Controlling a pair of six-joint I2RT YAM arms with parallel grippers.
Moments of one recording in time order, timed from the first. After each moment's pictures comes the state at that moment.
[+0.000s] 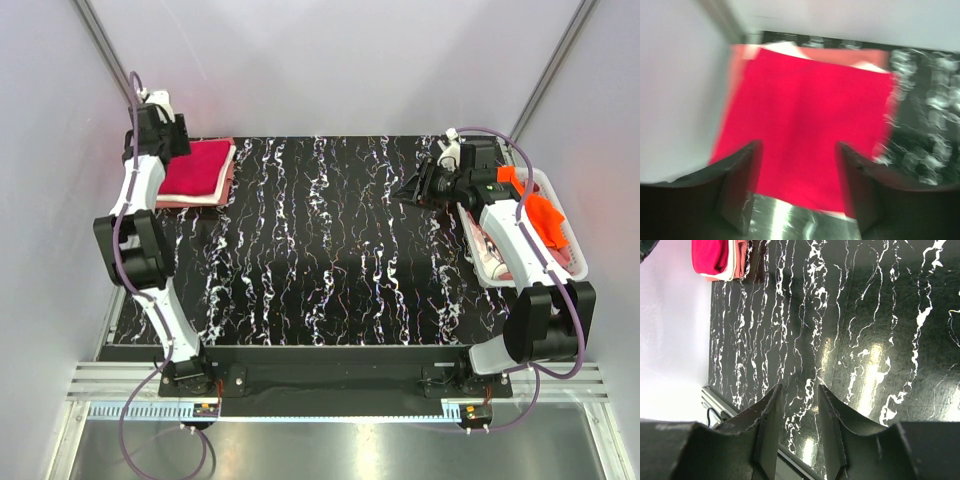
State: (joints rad) left arm 0.21 2.02 1.79 -0.27 0.02 0.06; right arm 0.10 1.47 1.26 -0.45 -0.59 0.49
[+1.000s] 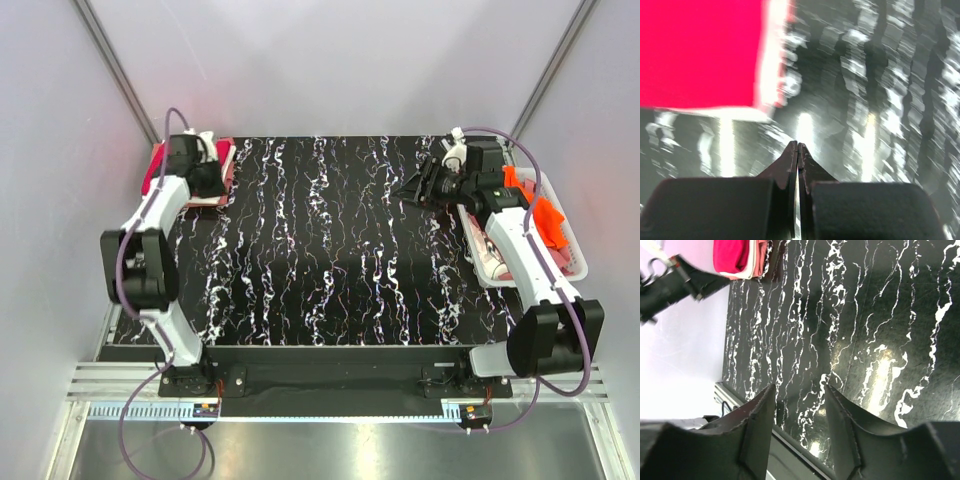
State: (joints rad) left arm 0.08 1.85 1.47 -0.46 0.22 -0.11; right arm 0.10 1.39 1.25 -0.47 -0.63 0.52
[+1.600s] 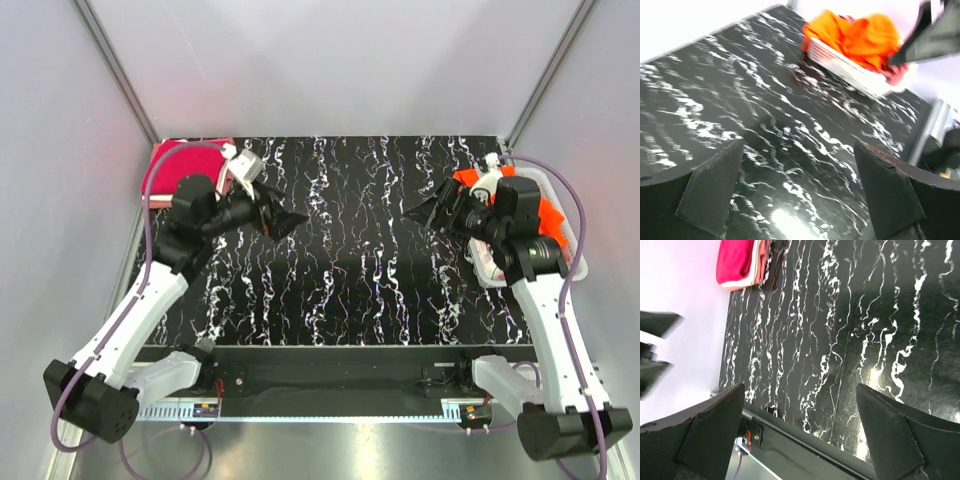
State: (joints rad) left arm -0.37 1.06 1.06 -0.15 0.59 -0.16; right arm 0.09 0.99 1.13 -0.64 -0.51 0.56
